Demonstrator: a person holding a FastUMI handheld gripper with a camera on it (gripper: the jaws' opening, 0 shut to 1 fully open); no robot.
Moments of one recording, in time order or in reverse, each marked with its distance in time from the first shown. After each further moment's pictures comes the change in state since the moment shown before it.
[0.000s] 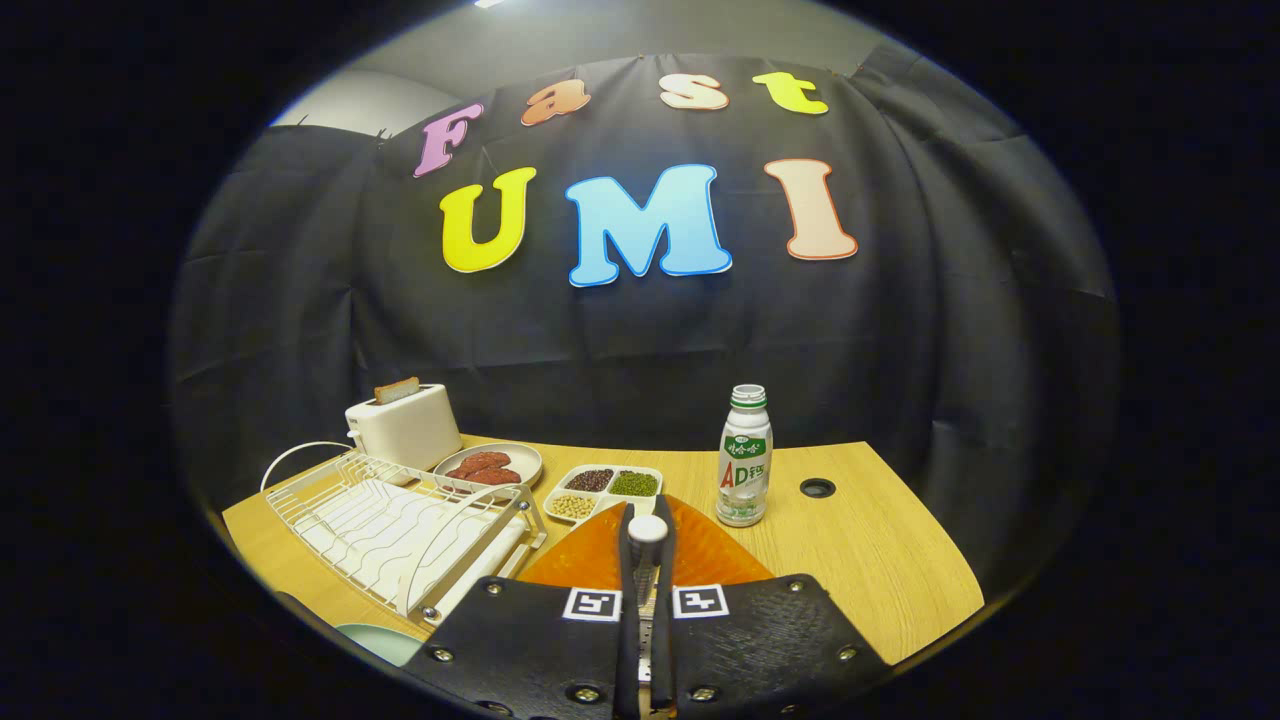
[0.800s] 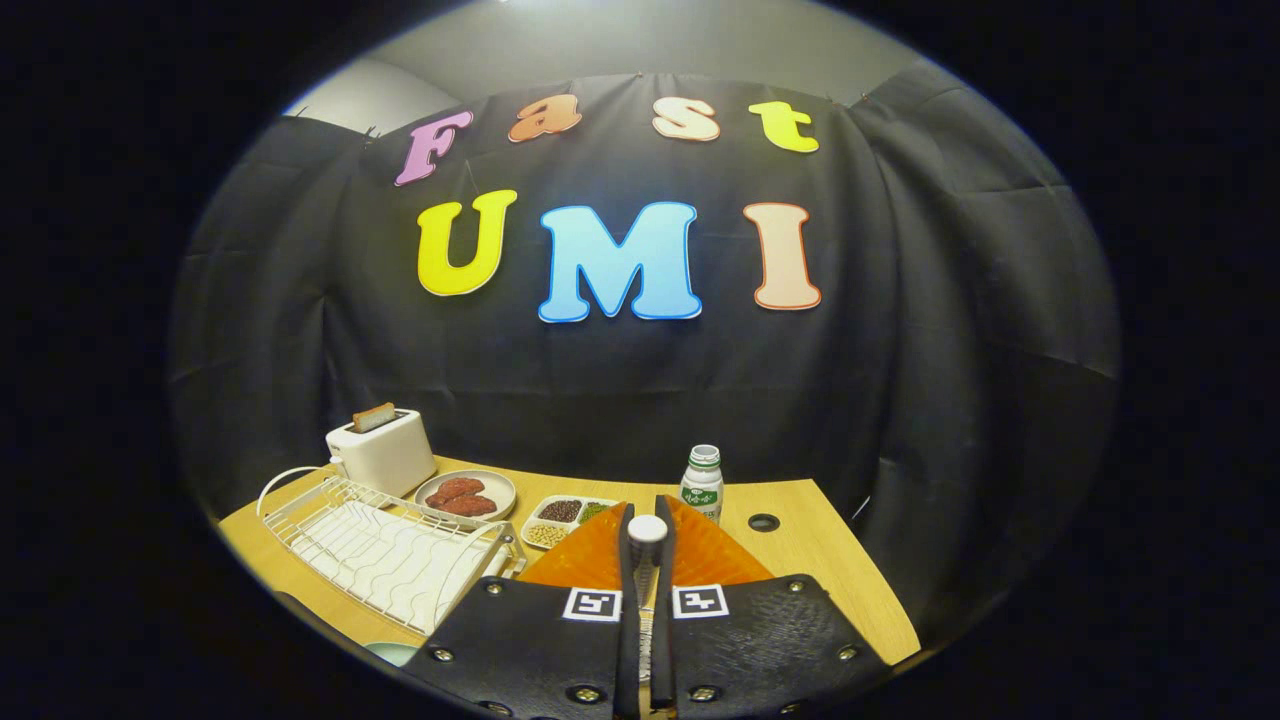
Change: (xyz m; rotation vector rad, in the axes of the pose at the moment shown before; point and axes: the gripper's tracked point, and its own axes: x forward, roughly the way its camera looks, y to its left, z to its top) arm -0.044 -0.002 0.081 -0.045 -0.024 -0.114
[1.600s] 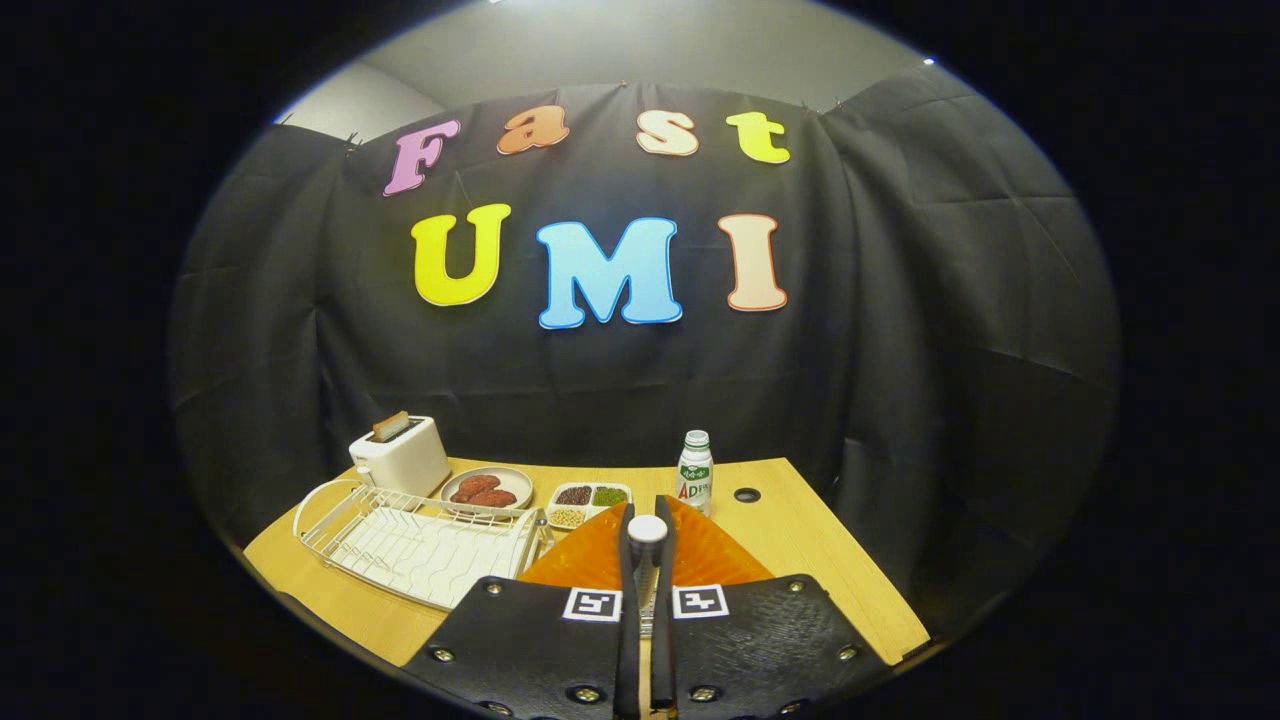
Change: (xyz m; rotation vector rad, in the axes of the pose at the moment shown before) arm -0.097 0.040 0.010 0.033 0.053 -0.096
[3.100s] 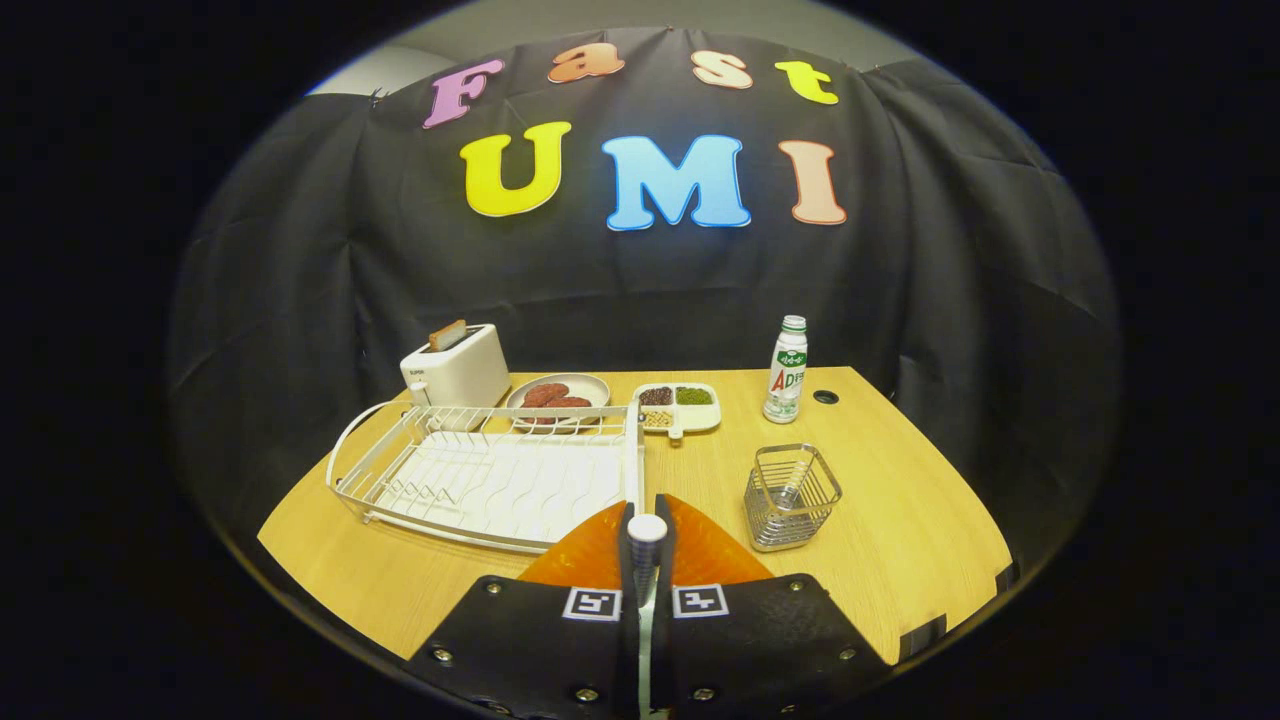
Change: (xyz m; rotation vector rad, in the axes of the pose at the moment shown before) arm -0.002 0.137 -0.120 0.001 0.216 0.094
